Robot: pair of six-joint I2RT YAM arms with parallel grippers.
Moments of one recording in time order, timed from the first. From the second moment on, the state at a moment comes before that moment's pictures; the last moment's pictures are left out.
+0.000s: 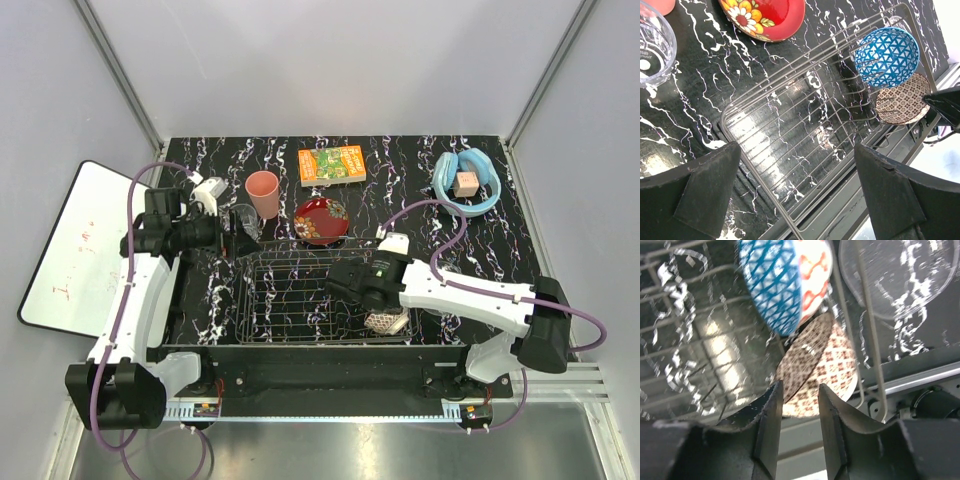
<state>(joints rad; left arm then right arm) 0.03 1.09 1.00 -0.75 0.78 0.03 1.19 1.47 1.26 -1.36 0.62 1.41</state>
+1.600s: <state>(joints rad) -0.72 1.50 1.15 -0.49 0.75 -0.17 0.96 0.92 1.40 -1.33 0.81 1.35</state>
